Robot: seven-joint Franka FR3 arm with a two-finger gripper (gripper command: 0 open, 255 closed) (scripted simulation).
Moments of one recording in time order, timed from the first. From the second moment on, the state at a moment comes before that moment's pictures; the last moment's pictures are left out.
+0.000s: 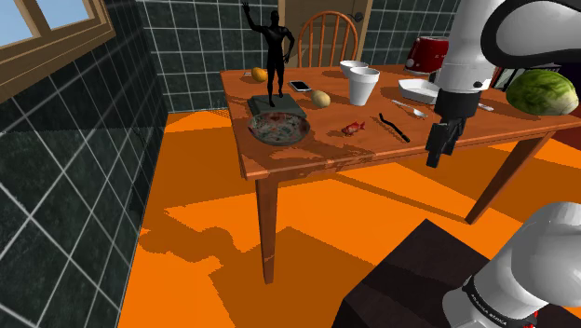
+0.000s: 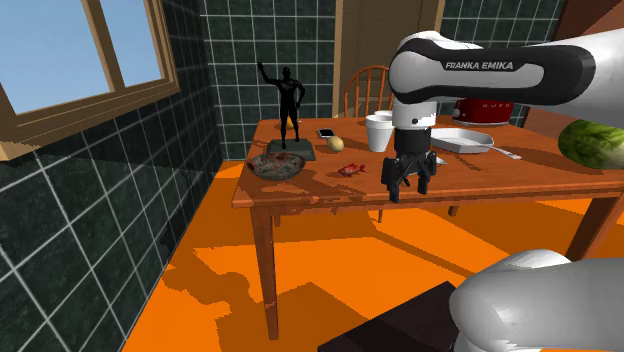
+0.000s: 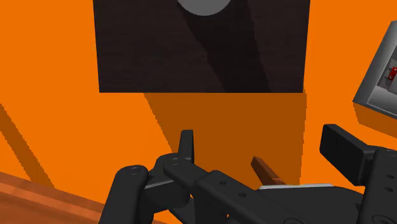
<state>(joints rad) -0.01 -0.83 0.01 -2.44 0.04 1.44 -0.05</state>
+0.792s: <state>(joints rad) 0.13 -0.55 -0.21 -2.30 -0.10 1.68 -0.67</state>
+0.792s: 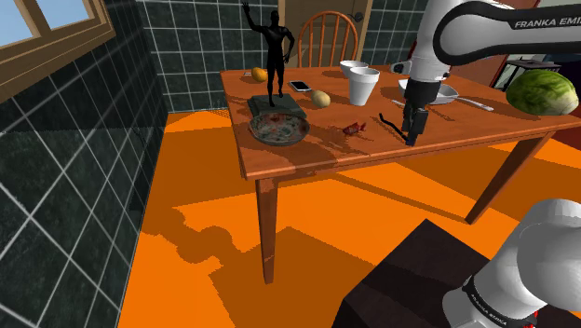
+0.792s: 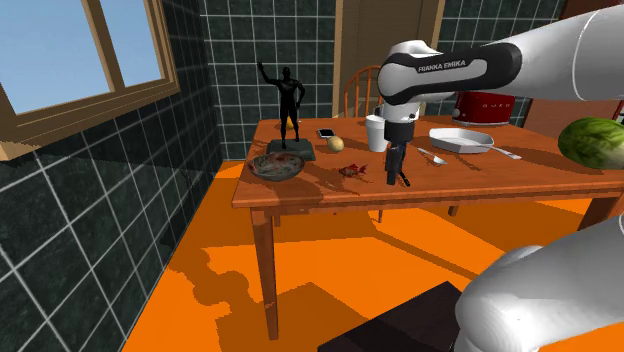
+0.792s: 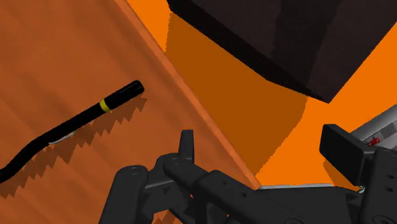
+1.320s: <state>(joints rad) 0.25 -0.30 -0.32 -2.10 -0.07 1.80 -1.15</state>
